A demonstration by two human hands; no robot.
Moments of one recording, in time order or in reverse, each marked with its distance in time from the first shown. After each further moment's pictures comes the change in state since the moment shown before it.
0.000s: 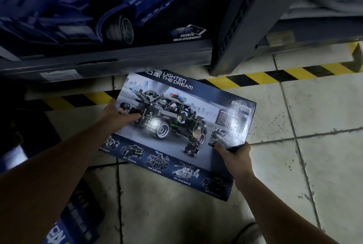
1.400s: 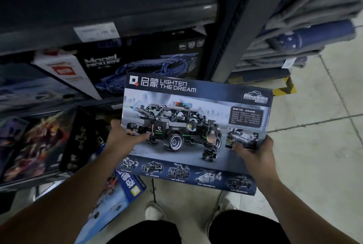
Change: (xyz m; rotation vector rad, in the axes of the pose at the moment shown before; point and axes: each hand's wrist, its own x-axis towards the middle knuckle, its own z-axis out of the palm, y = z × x) left_hand -0.307 0.108 -0.196 -0.206 0.072 0.090; right_hand -0.293 -0.155 -0.198 0.070 0.119 -0.272
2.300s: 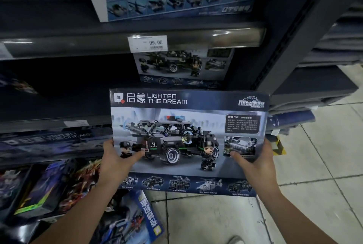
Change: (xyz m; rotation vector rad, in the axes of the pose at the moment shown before) left_hand -0.133 0.122 -0.232 -0.179 0.255 0.192; right_hand -0.146 -0.257 -0.055 0.080 -0.013 -0.394
